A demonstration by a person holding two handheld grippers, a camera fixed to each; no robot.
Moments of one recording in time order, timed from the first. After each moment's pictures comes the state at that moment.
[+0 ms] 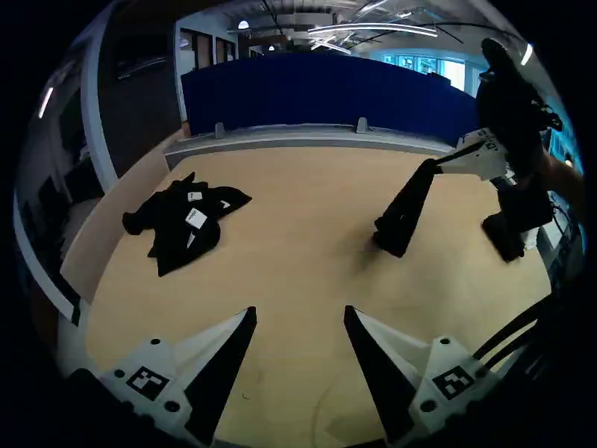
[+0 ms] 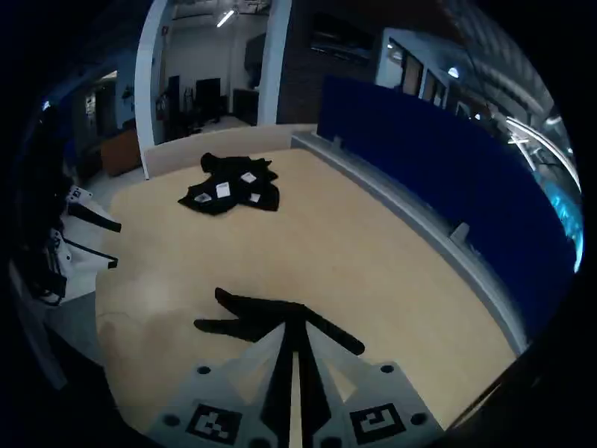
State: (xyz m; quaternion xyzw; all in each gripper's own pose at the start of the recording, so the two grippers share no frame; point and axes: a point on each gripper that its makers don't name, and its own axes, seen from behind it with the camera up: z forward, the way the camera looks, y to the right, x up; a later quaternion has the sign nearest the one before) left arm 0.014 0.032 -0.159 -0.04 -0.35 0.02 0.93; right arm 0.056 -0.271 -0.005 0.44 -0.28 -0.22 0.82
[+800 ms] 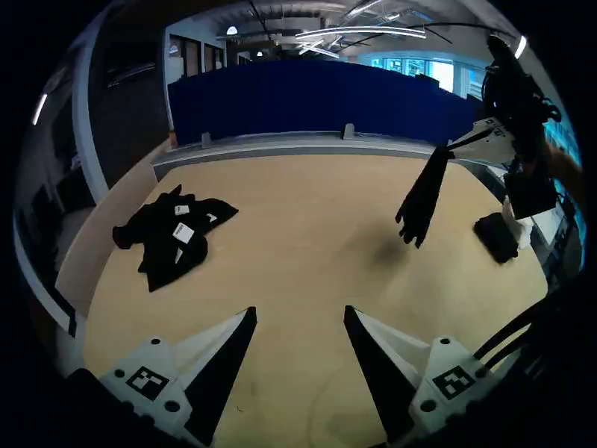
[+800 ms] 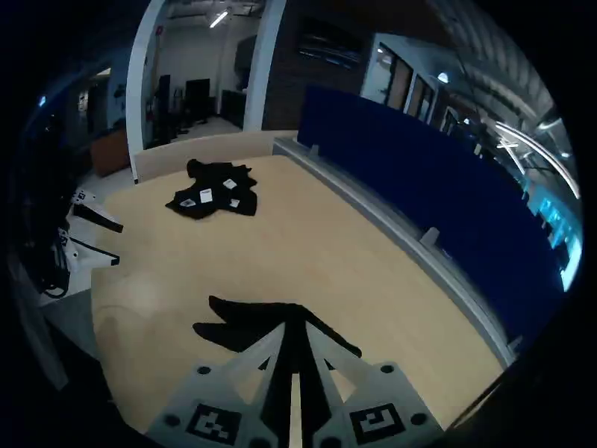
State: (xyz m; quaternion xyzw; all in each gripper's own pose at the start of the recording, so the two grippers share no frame) left arm 0.020 0.048 -0.145 -0.07 -0.34 0.03 0.94; right arm 0.096 -0.216 0.008 0.41 -0.27 -0.23 0.84
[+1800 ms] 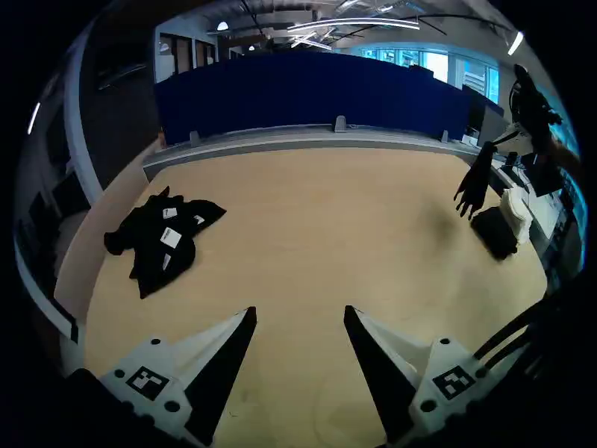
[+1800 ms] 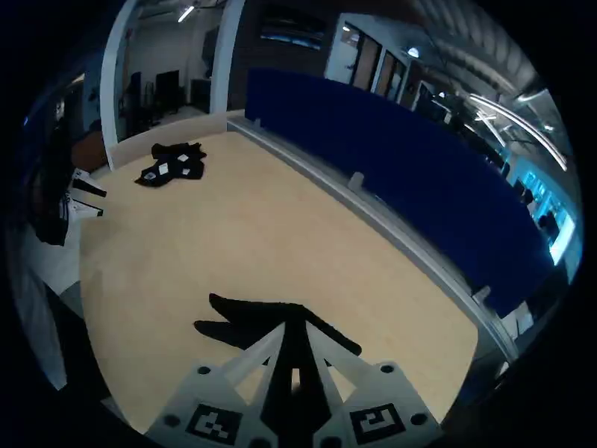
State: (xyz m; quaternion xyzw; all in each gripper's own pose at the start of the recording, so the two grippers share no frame) left arm 0.019 0.068 -0.130 -0.08 -0.36 0.04 0.93; right arm 0.110 0.009 0.044 0.35 -0.32 -0.23 0.85
